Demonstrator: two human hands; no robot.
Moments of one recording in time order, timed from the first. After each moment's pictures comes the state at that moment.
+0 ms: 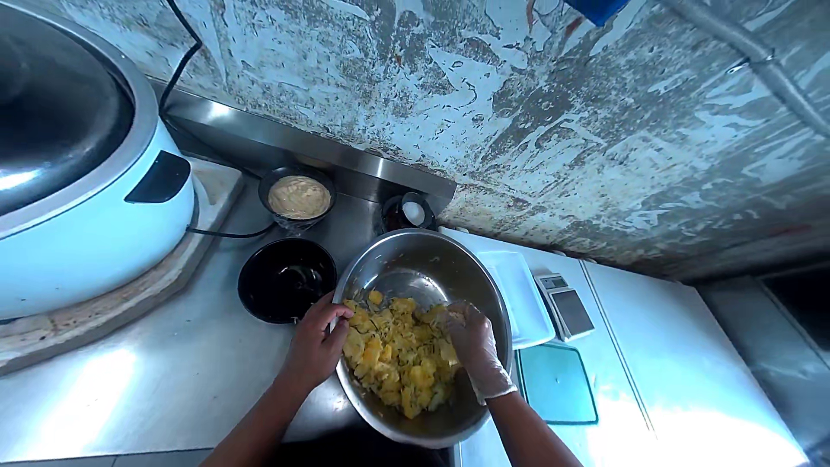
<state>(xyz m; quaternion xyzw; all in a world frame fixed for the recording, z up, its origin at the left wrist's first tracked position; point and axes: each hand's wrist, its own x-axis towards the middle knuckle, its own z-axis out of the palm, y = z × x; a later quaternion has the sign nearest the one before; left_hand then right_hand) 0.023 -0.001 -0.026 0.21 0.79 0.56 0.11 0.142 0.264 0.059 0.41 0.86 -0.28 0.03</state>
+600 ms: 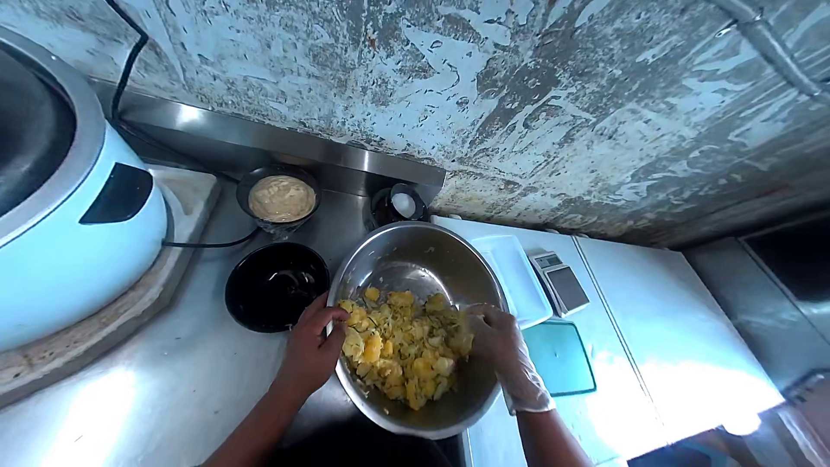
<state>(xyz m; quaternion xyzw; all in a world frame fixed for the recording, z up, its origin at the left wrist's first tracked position) 0.018 -0.004 -0.025 0.23 0.79 0.55 0.12 0.180 0.275 0.082 0.42 0.83 -0.37 -0.02</state>
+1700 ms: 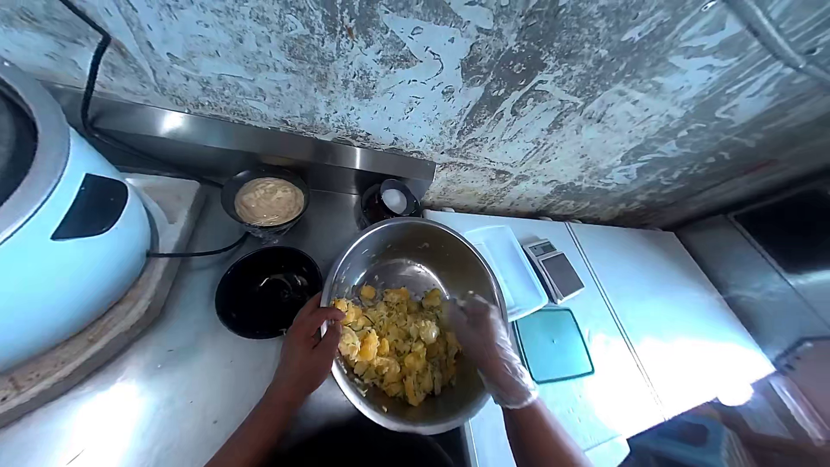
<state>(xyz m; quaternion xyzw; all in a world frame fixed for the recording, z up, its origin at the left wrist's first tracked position) 0.017 -0.003 -0.023 0.23 0.78 0.57 0.14 0.164 0.241 0.109 0.37 0.87 -0.32 0.01</state>
